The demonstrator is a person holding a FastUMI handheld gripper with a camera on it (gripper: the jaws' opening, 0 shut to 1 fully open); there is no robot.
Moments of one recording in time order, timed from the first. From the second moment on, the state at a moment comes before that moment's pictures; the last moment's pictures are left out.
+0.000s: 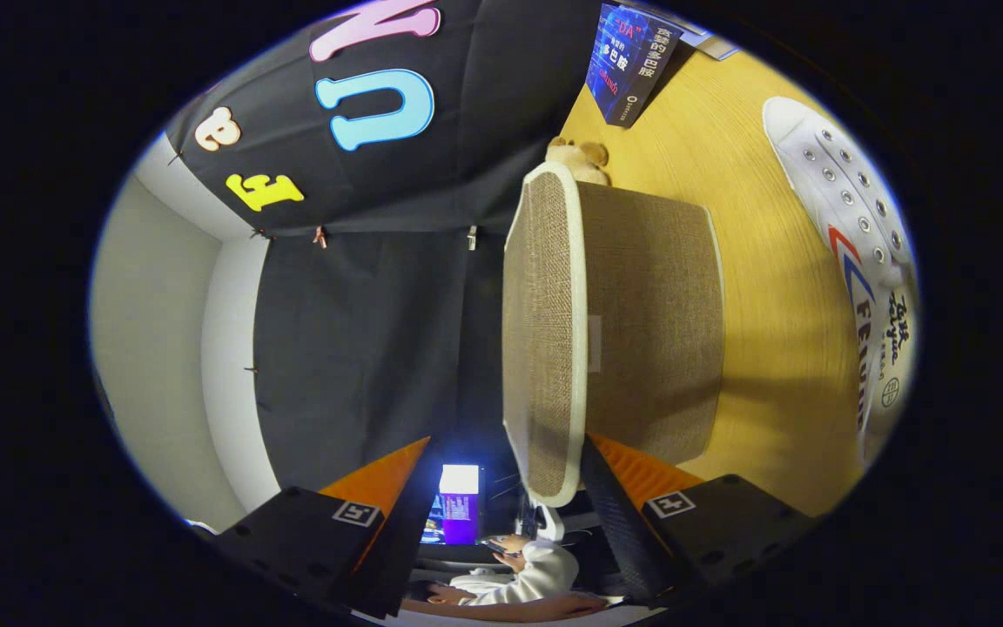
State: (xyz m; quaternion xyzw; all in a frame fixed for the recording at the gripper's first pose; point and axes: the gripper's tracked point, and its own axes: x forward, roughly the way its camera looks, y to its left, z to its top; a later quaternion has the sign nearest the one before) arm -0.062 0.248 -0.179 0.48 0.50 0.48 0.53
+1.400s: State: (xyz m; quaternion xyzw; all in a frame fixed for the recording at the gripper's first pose) arm -0.067 0.301 -0.150 0.45 0.55 0.43 0.56
